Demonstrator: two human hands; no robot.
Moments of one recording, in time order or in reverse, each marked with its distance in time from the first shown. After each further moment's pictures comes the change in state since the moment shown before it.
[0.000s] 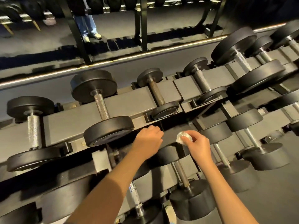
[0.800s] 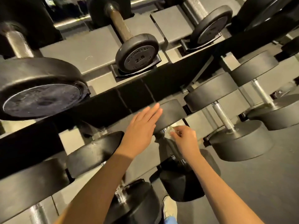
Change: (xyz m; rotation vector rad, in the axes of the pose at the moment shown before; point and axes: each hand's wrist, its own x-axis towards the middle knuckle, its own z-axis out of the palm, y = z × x) left_hand -0.007 0.034 0.164 -0.194 0.094 0.010; right_hand -0.017 0.171 0.070 -0.225 -0.080 0.042
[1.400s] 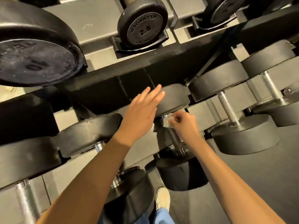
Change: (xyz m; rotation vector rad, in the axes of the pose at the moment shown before) left_hand 0.002 0.013 0.003 0.006 0.026 -0.094; right_hand 0.010 -0.005 -0.002 -0.010 -0.116 -0.009
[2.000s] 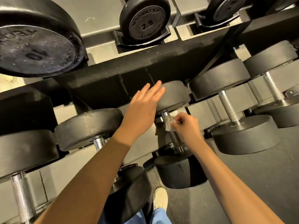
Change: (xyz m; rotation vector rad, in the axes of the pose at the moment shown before) left_hand -0.002 0.011 0.003 -0.017 0.057 -0.064; right_hand -0.009 0.015 -0.002 -0.029 -0.040 0.019
